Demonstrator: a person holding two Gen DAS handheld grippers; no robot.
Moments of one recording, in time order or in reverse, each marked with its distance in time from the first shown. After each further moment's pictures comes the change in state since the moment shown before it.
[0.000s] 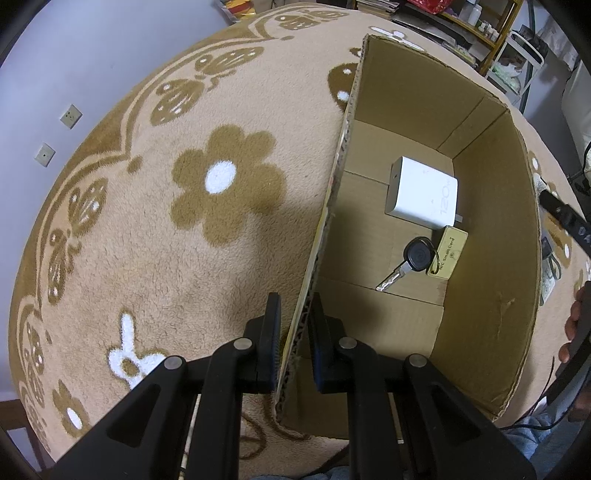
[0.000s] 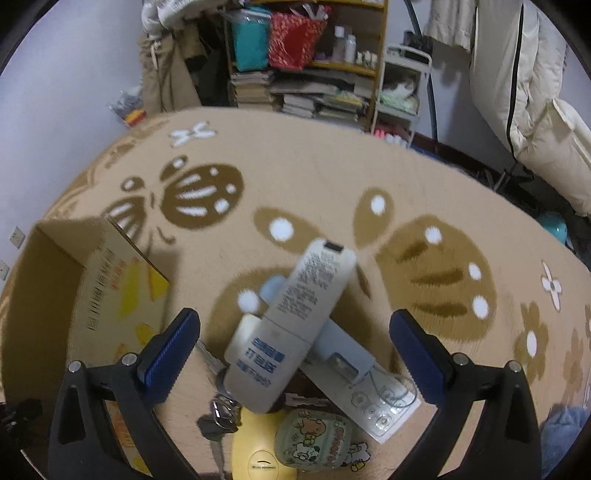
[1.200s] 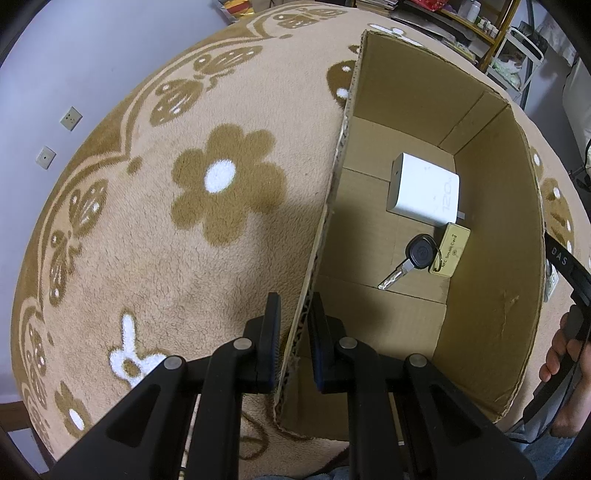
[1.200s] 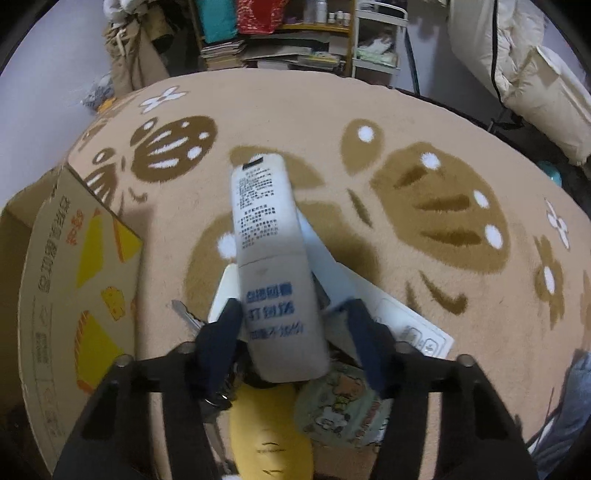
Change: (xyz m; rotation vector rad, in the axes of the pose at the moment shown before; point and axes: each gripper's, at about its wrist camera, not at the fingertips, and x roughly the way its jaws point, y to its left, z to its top) left arm 0.002 -0.002 0.001 0.006 0.005 0.007; right arm 0.024 -0.006 -0.033 0.097 0.119 -0.024
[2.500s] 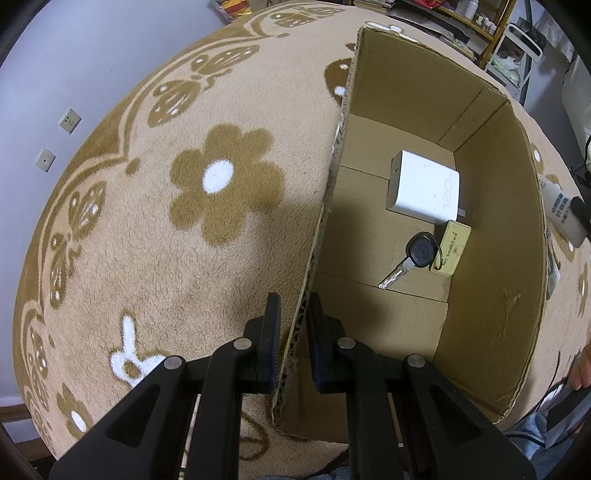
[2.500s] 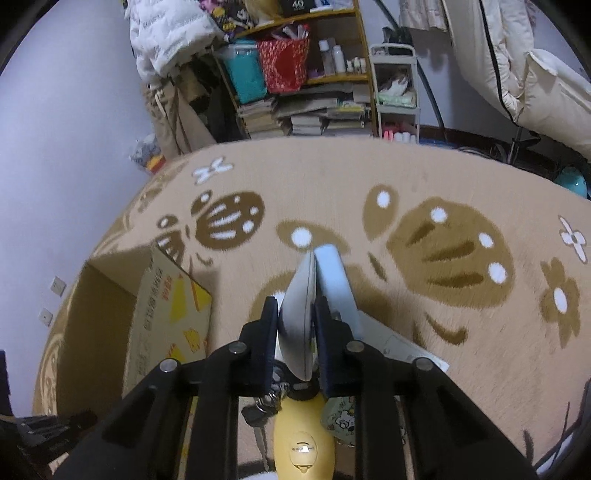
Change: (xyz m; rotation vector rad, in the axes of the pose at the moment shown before) left arm 0.003 -0.002 0.001 0.012 0.003 0.006; right arm -0.065 -0.018 0.010 0.061 -0.212 0.220
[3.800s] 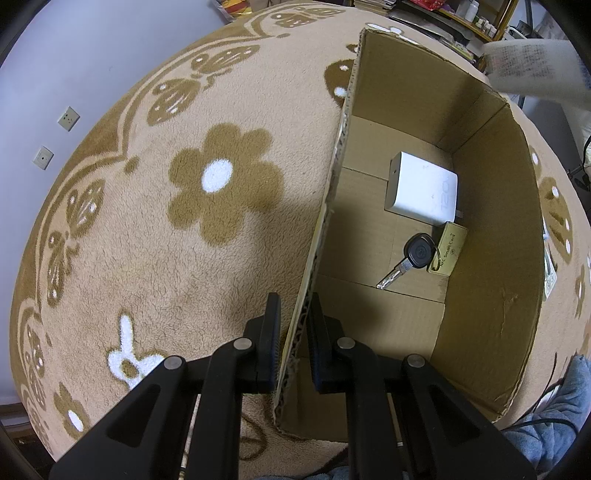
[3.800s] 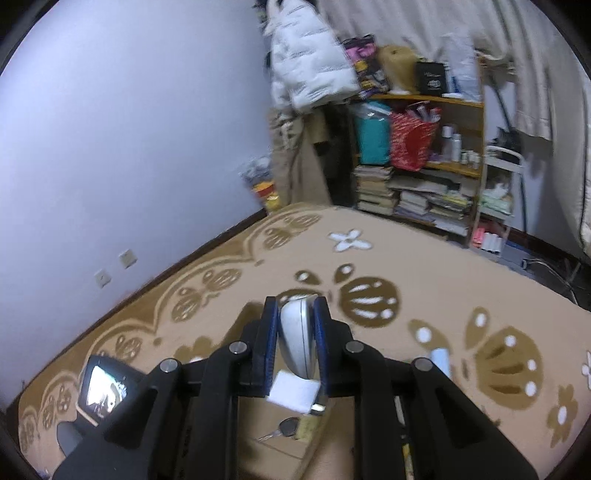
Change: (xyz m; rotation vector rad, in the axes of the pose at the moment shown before) left arm 0.000 0.001 0.000 -0.007 -0.001 -0.014; right arm -0.078 0.146 0.027 -0.349 -0.160 0.267
